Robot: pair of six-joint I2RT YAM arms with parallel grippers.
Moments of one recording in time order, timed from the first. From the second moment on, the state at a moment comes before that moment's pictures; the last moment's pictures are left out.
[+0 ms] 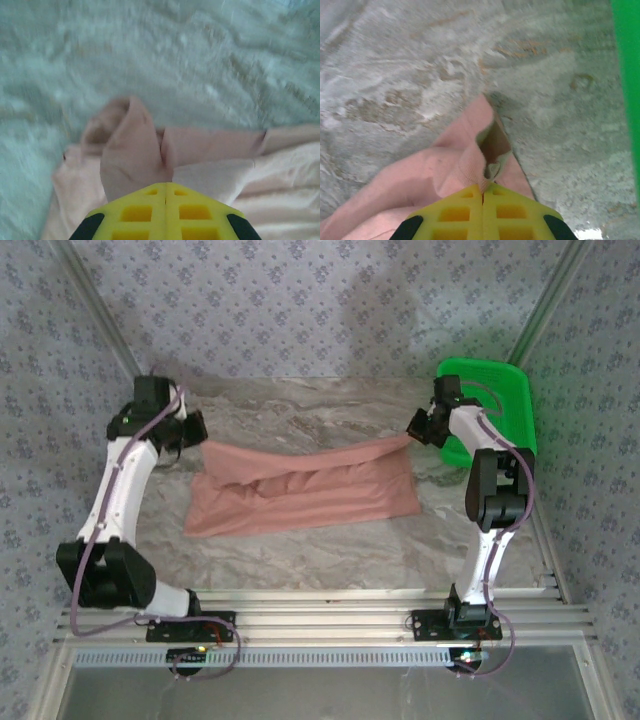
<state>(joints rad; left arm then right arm) -0.01 1.47 1.50 -0.89 0.18 -0.29 0.03 2.01 1.61 -0.68 -0.23 0.51</state>
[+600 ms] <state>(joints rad) -0.05 2.03 2.15 -0.86 0.06 -0.05 0.03 2.19 1.86 -0.69 -0.24 0.57</state>
